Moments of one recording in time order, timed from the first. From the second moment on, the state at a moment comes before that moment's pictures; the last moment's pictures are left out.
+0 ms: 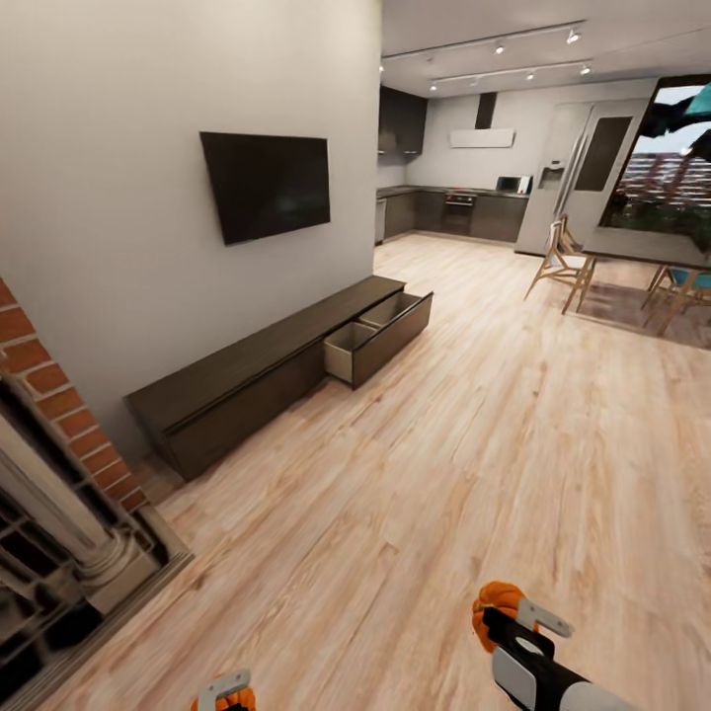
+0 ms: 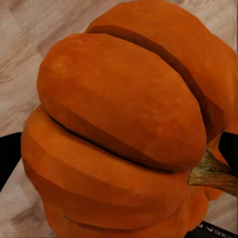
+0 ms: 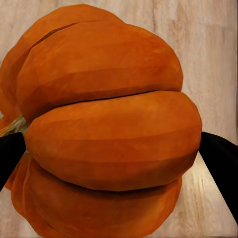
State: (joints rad) left arm -0.36 -0.06 -0.06 -0.28 0.31 0.01 0.35; right arm -0.60 -0.08 0.92 -0.19 -1.29 -0.24 -0.43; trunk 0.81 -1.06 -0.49
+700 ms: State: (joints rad) left arm -0.36 -0.06 -0.06 -0.28 0.31 0.01 0.35; right arm -0.60 -0.08 0.77 -0.19 -1.29 -0.24 -0.43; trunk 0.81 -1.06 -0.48
